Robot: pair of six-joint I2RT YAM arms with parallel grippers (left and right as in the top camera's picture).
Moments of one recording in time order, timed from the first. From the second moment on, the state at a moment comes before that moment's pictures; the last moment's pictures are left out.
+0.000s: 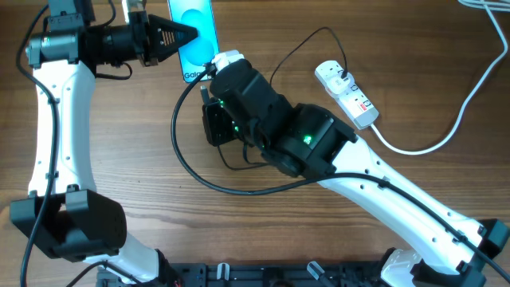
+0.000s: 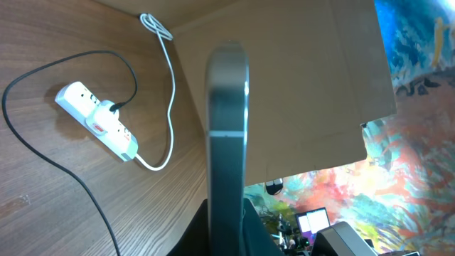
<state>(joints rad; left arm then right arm) 0.13 1.78 1.79 -0.96 1.39 -0.25 0.92 1.64 1.75 -0.81 0.05 0.54</state>
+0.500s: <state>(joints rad) 0.13 1.78 1.79 -0.96 1.39 -0.25 0.92 1.64 1.75 -0.80 0.08 0.54</state>
